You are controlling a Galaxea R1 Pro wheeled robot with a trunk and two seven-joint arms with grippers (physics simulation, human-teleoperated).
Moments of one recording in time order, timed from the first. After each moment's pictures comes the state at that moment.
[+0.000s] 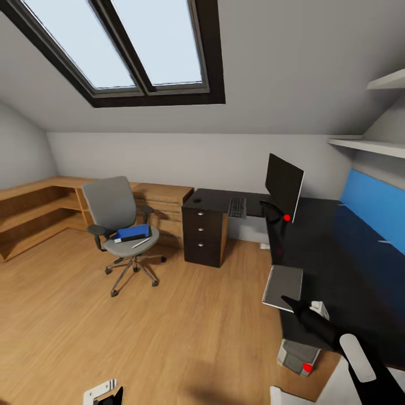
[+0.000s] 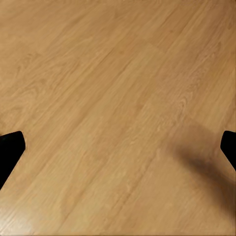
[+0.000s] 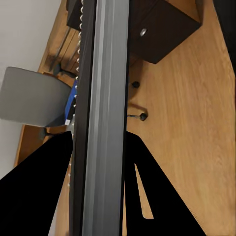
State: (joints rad) left arm -0.27 0.11 -0.16 -0.34 0.54 -0.28 -0.01; right arm -0.40 -0.17 -0.33 -0.90 -0.81 0.63 0.39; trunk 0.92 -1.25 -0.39
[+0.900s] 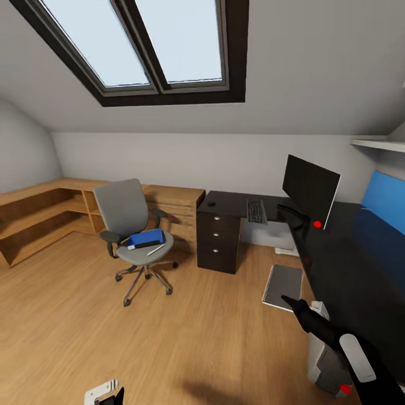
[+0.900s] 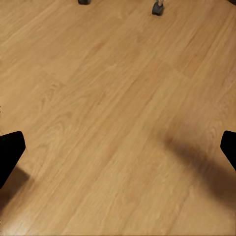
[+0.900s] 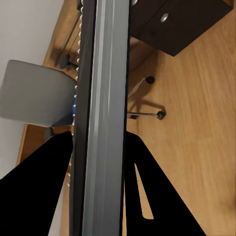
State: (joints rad) left arm -0.27 0.11 -0.16 -0.34 0.54 -0.28 -0.02; right arm -0.40 -0.17 -0.33 -0.90 -0.81 0.63 0.39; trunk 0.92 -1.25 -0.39
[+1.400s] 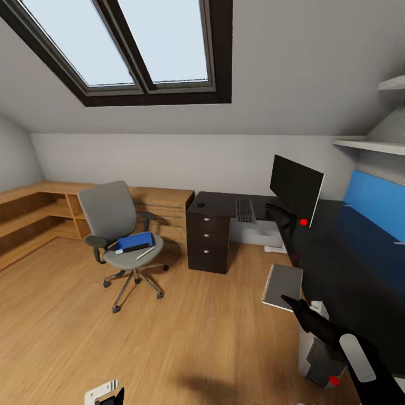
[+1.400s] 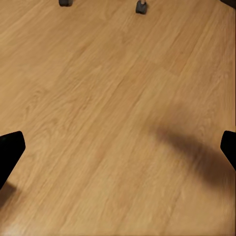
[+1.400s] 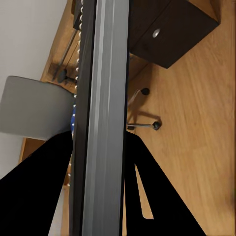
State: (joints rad) left arm -0.27 0.11 -0.16 -0.34 0.54 -0.27 -0.01; right arm -0.40 -0.17 -0.33 -0.90 -0.82 0.63 0.40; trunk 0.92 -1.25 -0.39
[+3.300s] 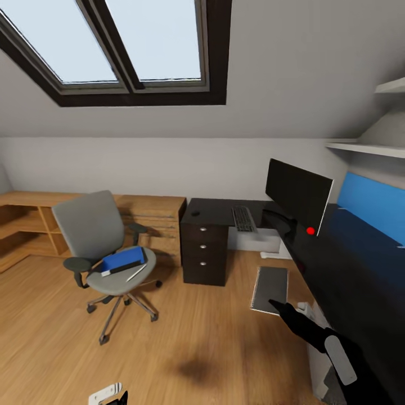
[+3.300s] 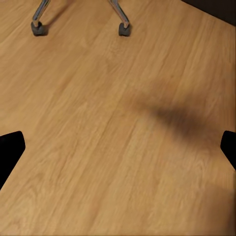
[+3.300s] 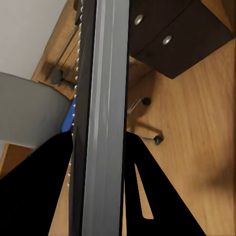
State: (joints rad) left arm -0.27 0.09 -0.16 -0.32 0.54 -0.27 -0.01; right arm -0.40 -0.11 -0.31 -0.88 -0.64 0.58 0.47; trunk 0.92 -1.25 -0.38
